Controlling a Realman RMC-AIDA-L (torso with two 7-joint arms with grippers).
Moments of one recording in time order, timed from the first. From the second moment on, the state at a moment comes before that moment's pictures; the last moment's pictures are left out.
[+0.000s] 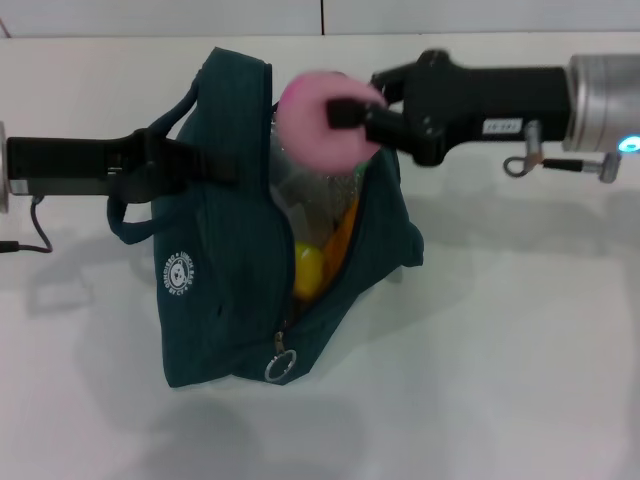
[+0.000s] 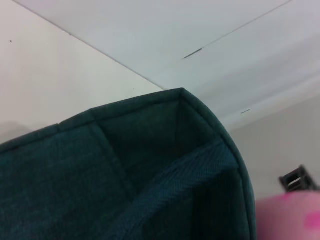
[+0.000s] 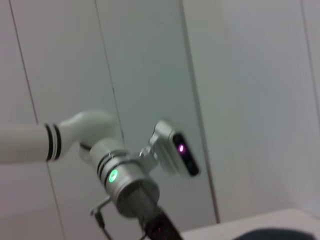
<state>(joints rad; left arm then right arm) -0.55 -1.99 0.71 0.82 1.97 1.76 -2.45 0.73 2.03 -1.22 -0.69 -1.43 -1.46 1.44</state>
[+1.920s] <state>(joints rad) -0.54 -2.00 0.71 0.81 1.97 1.76 -2.44 0.69 1.95 -1.24 -0.75 -1.51 -1.33 1.74</state>
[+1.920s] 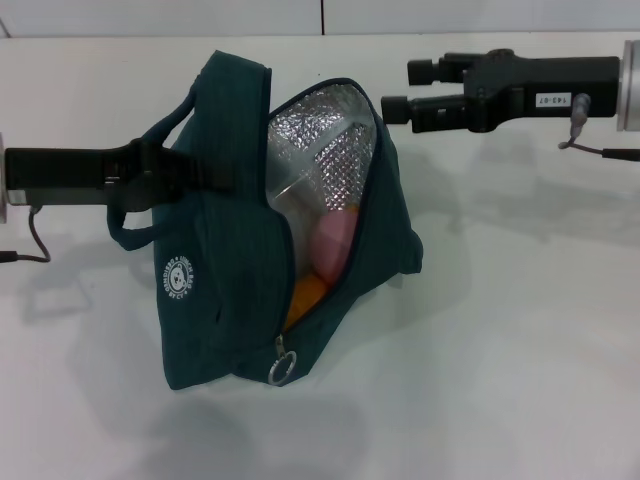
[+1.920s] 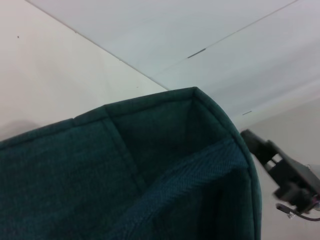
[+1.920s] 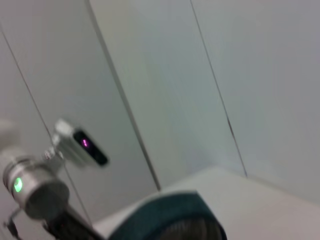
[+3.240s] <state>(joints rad) -0.54 -2.00 0.71 0.81 1.97 1.76 -2.42 0.85 2.01 -1.25 -1.00 -2.10 -1.34 2.37</state>
